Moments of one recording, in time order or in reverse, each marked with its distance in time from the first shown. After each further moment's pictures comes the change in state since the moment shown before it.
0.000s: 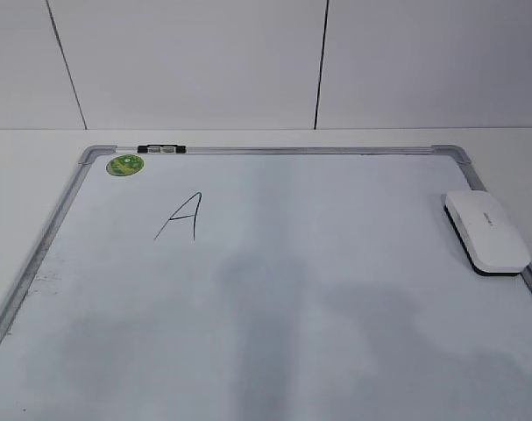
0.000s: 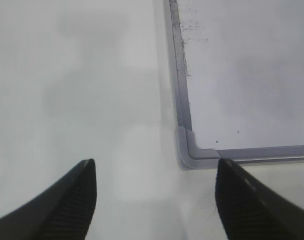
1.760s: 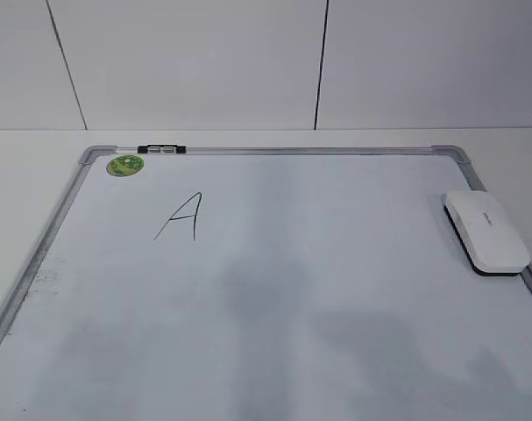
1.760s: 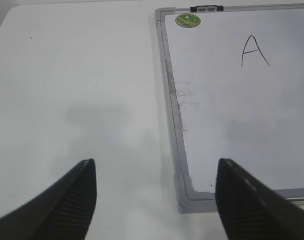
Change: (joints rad) left arm 0.000 -0.335 0.000 0.000 0.003 0.000; right arm 0.000 -0.217 0.000 -0.001 0.002 0.000
